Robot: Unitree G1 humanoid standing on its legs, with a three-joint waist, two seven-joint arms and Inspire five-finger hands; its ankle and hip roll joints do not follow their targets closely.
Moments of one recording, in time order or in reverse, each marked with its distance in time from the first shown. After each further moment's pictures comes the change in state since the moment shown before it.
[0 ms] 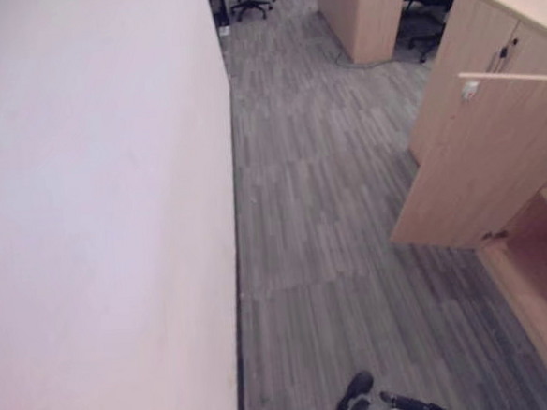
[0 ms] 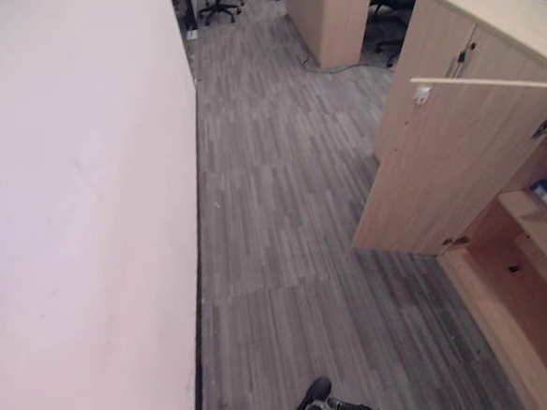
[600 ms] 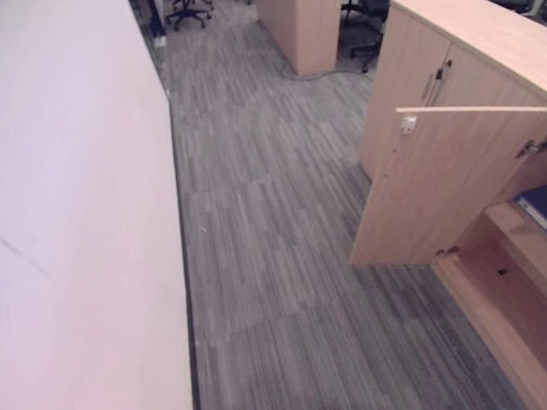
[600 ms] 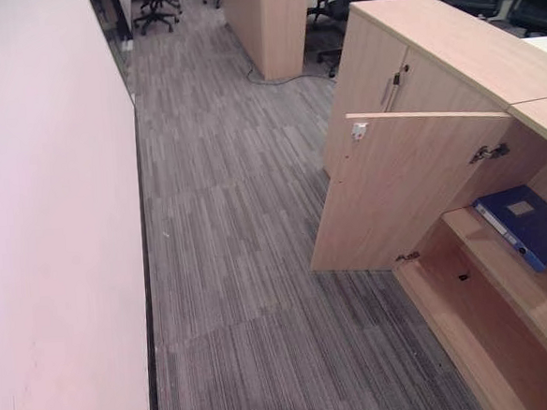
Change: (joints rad) left arm -0.099 0.006 0.006 -0.073 -0.026 -0.052 0.046; right arm 0.053 0.003 0.029 0.007 0.010 -0.007 -0.035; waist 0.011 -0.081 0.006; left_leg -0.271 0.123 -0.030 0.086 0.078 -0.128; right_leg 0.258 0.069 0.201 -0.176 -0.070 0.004
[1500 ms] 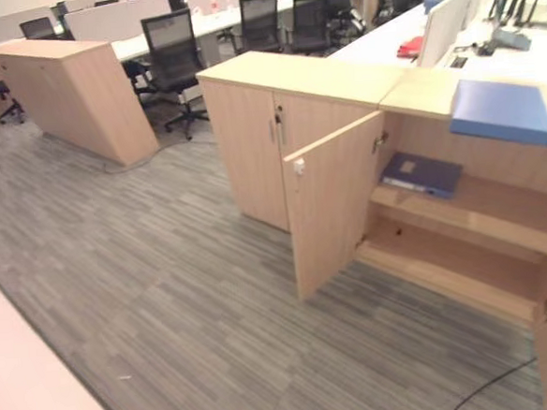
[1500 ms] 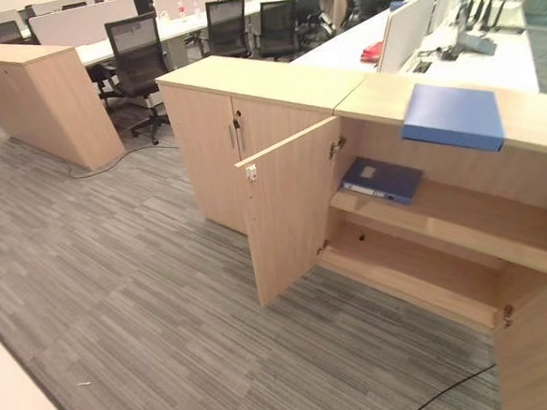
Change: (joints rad) left arm 0.129 0.046 0.010 0.074 0.047 0.035 -0.006; right arm -0.021 0.032 -0.024 -0.007 -0.002 0.005 0.049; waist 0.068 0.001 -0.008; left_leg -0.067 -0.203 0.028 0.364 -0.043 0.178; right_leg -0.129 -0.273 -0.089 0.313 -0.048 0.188
